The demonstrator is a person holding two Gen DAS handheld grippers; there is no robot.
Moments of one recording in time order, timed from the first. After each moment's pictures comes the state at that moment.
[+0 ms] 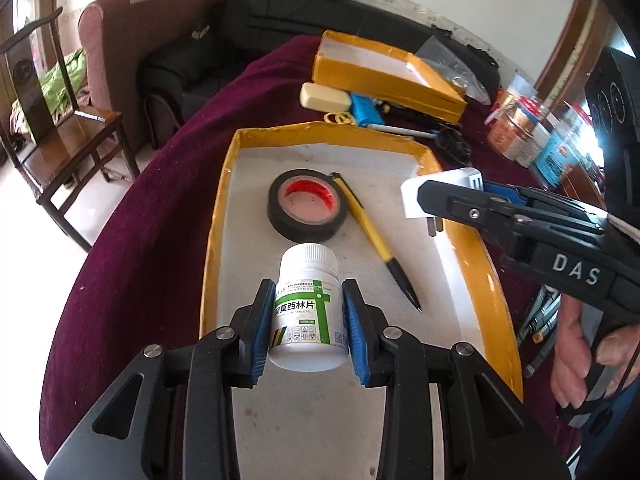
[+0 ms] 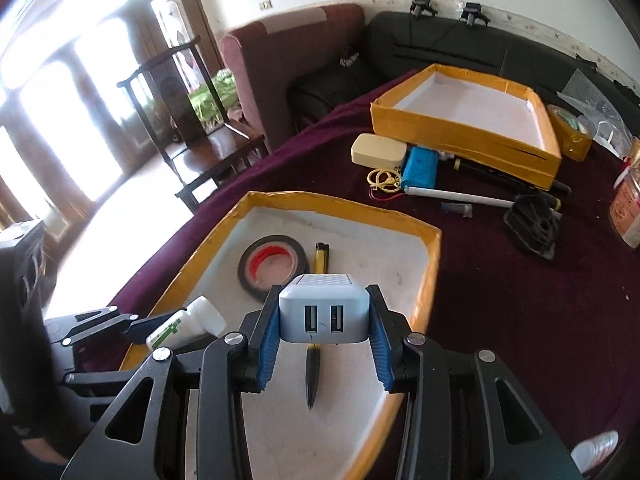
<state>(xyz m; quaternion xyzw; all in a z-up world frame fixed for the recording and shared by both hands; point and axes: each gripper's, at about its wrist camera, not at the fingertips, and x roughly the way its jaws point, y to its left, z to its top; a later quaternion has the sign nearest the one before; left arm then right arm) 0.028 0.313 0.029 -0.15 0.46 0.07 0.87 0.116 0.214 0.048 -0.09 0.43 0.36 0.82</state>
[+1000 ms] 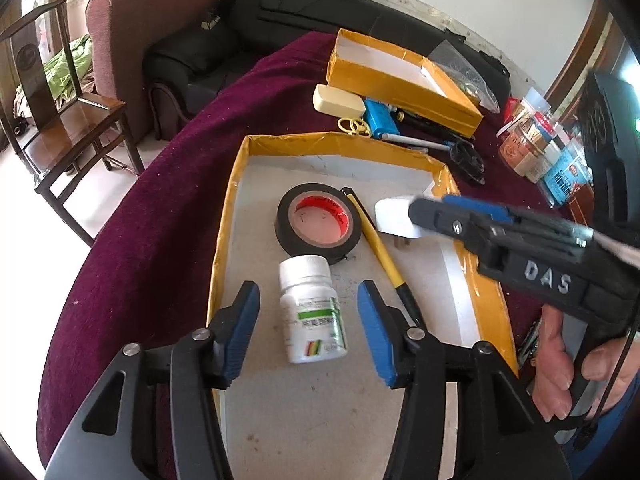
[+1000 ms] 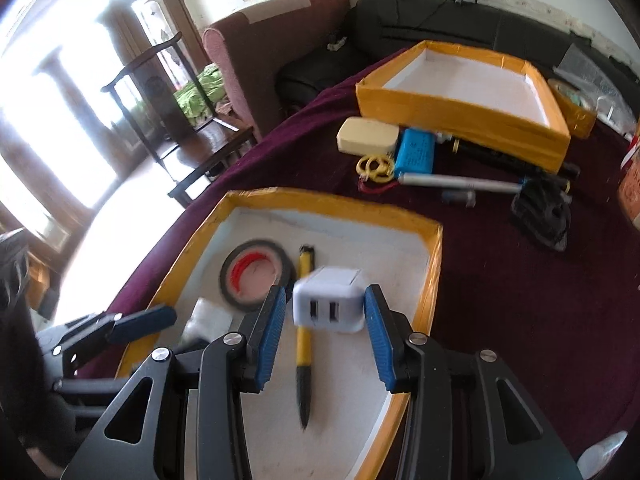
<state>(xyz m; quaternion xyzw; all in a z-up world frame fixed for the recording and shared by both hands) 0.040 0.324 0.032 -0.18 0.46 0.08 0.87 0.135 0.214 0.037 -0.07 0.46 0.36 0.81</state>
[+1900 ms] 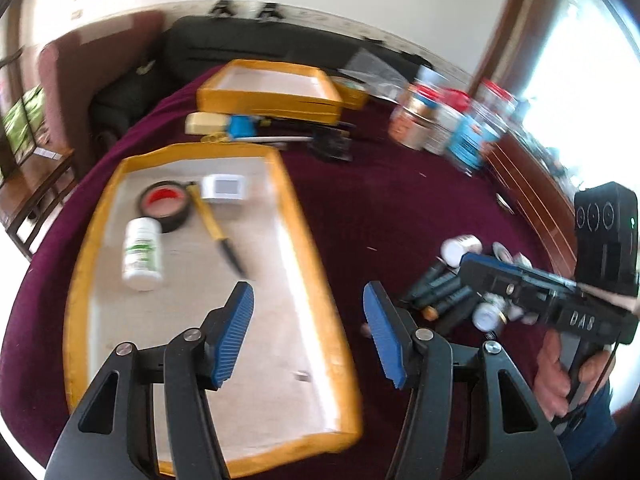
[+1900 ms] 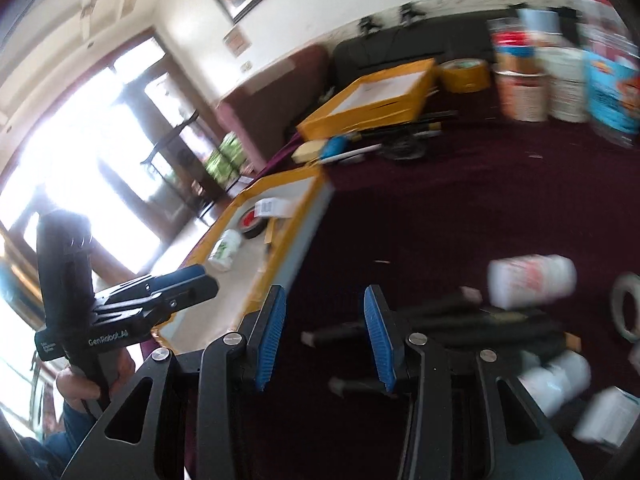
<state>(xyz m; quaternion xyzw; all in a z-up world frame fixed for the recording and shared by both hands) -0.003 0.181 0.073 -0.12 0.40 -0.02 0.91 0.048 -0.031 0.050 0.08 0.39 0.38 0.84</state>
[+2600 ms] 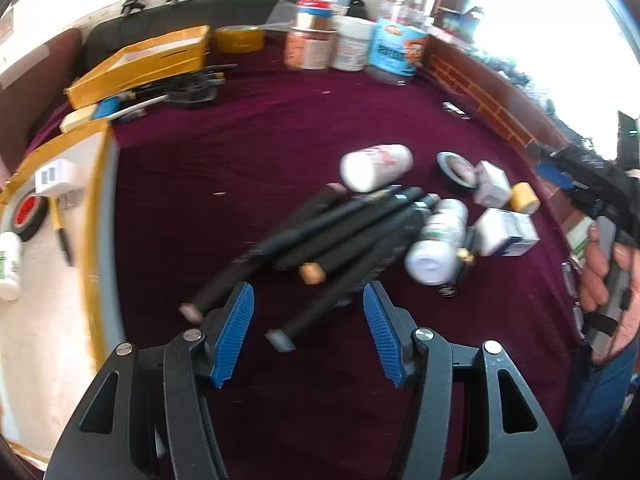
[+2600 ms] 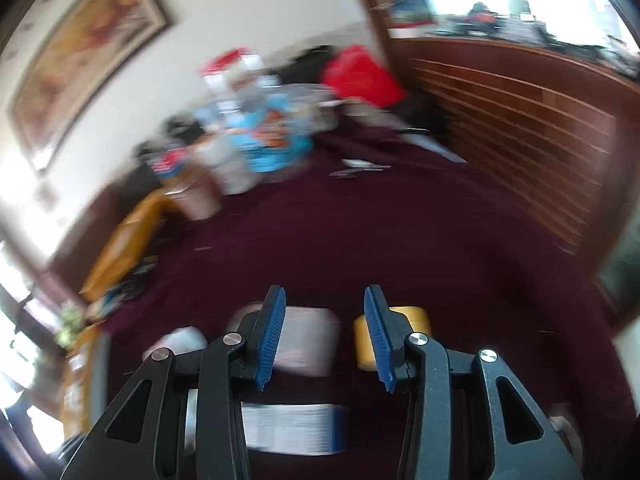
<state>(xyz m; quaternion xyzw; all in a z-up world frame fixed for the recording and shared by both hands) 0.016 0.048 0.027 -0.04 0.45 -0.11 0.88 0.060 -0.272 0.043 0.22 0.34 -0.03 0.91</state>
